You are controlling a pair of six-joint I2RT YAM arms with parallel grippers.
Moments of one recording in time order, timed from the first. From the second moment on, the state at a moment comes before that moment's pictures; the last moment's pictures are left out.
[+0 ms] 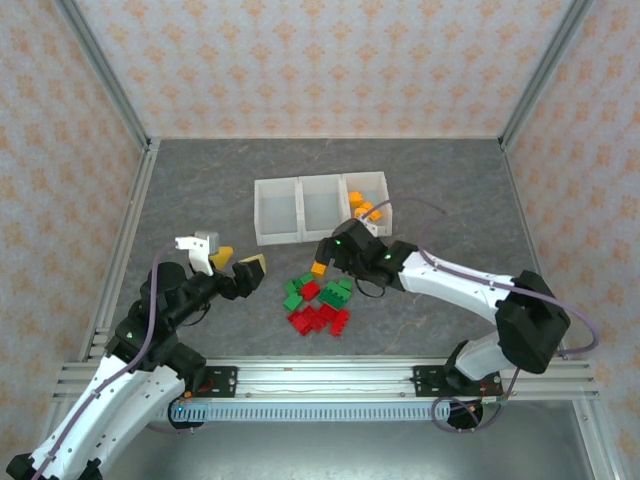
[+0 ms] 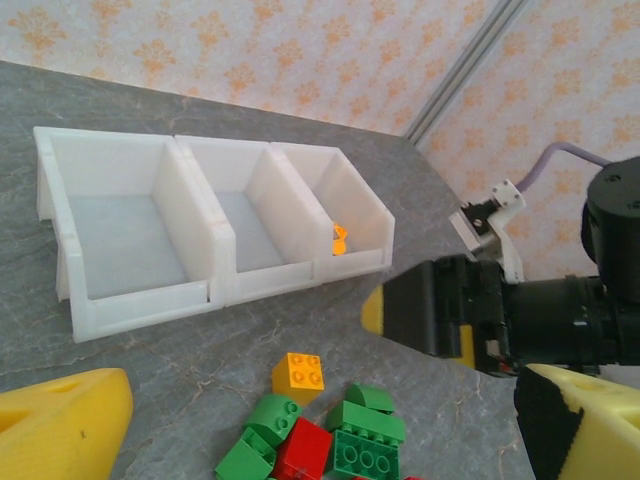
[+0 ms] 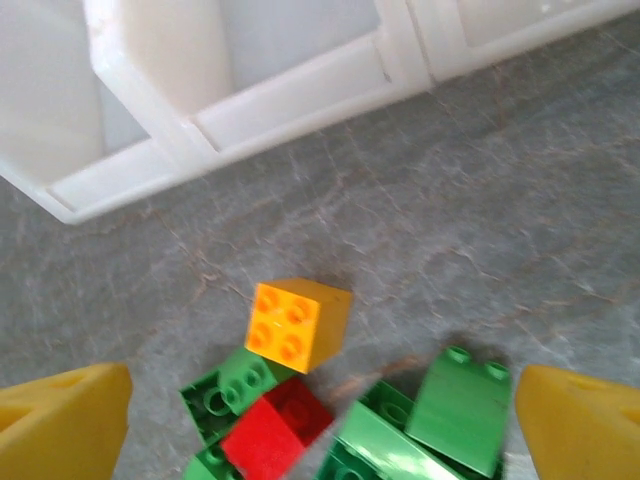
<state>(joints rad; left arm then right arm) -0.45 0.41 0.56 -0.41 0.12 -0.46 0.86 1.47 0.98 -0.43 0.17 1.03</state>
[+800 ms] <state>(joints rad) -0.45 0.30 0.55 -0.41 0.13 -0.44 0.95 2.04 1.45 -0.66 0.31 1.07</state>
